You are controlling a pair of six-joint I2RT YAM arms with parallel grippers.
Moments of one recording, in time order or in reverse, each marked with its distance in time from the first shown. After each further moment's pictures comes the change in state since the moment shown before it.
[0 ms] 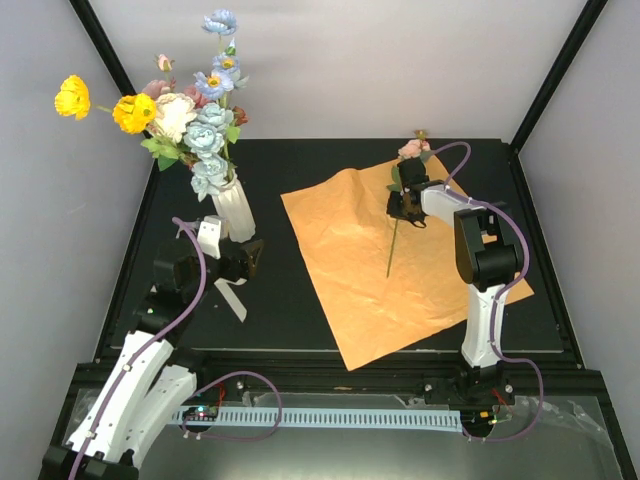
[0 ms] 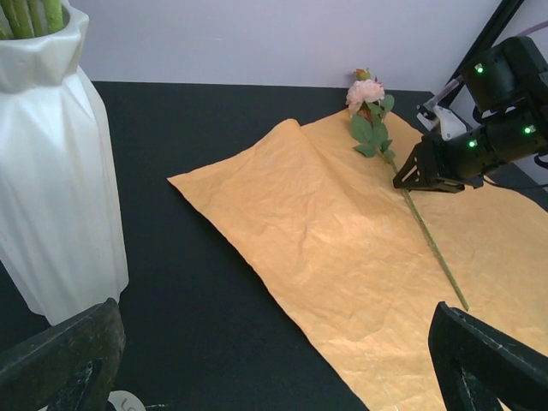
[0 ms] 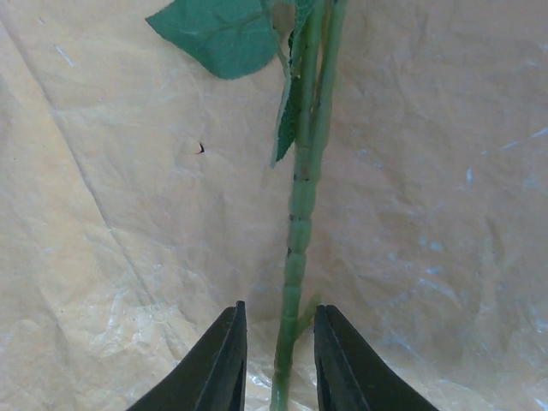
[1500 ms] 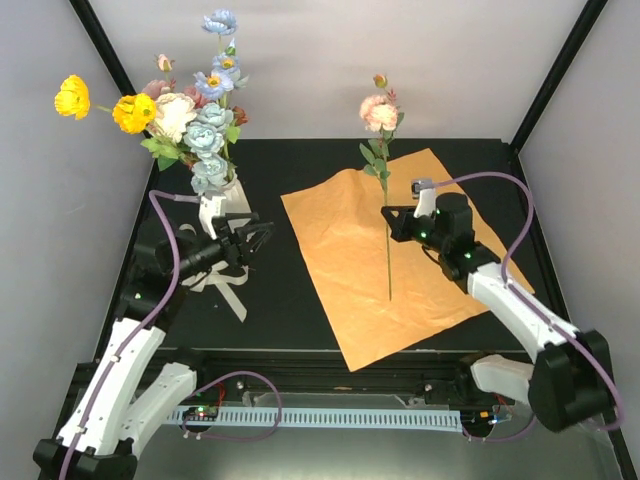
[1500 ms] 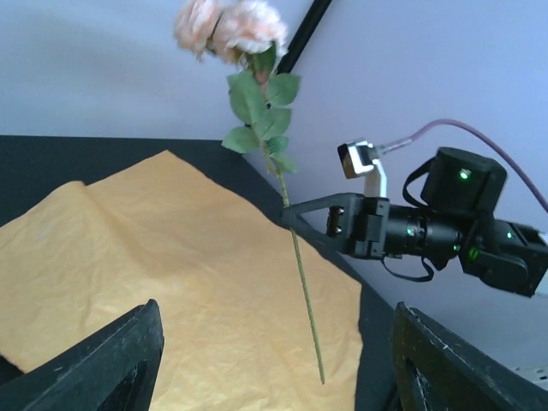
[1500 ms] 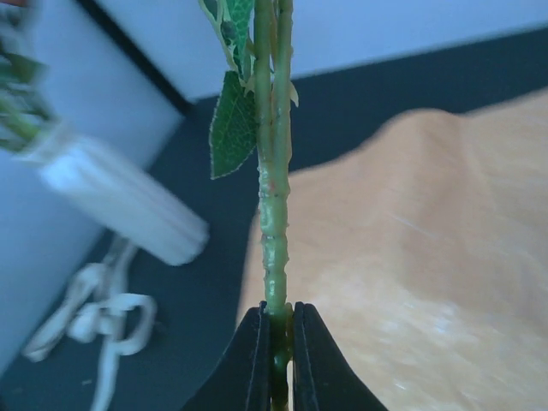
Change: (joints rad) left arm -0.007 0.099 0.226 0.074 0.409 -0.257; right arm 0.091 -0.870 -0.664 0.444 -0.343 0.000
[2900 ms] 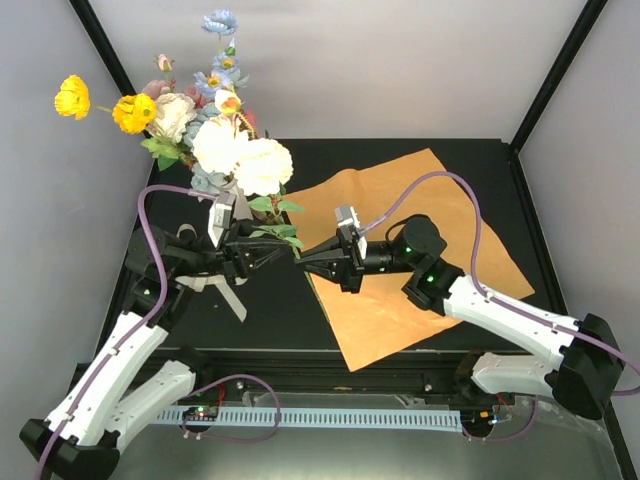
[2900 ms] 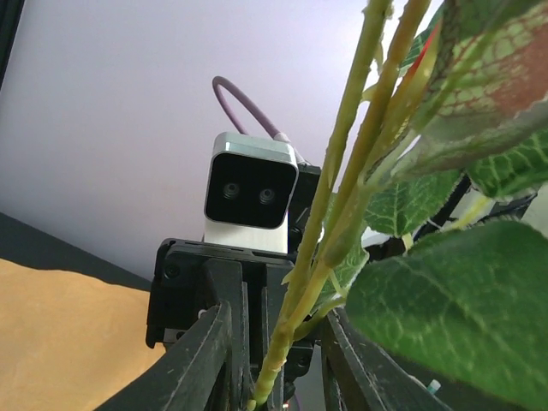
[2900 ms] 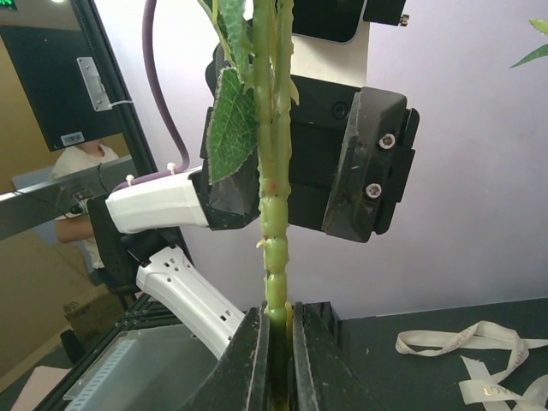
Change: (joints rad) left arm -0.176 0.037 0.022 0.483 0.352 -0.304; right arm 0.550 -0.045 0.070 0.554 -0.482 -0.006
